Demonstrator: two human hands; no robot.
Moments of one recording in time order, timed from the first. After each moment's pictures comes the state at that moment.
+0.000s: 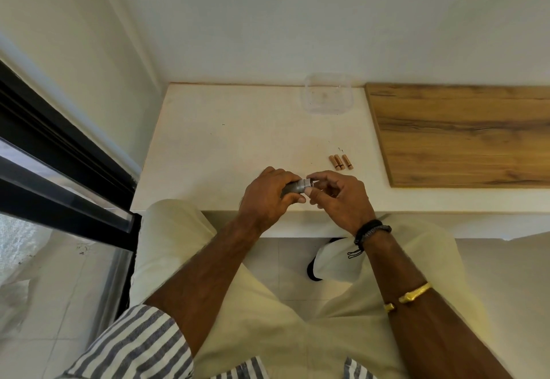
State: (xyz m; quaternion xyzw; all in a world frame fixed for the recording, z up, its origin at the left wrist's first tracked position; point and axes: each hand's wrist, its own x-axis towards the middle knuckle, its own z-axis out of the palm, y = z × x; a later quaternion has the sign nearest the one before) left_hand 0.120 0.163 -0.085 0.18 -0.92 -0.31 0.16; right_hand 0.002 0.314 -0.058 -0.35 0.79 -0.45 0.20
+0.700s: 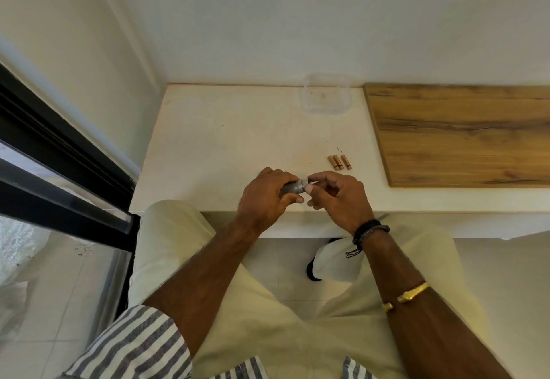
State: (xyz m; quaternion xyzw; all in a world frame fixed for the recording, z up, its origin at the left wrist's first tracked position) left_hand 0.121 0.162 -0.085 0.19 -0.92 -0.31 0.15; right_hand -0.002 0.314 -0.067 -0.34 0.78 -0.47 0.23
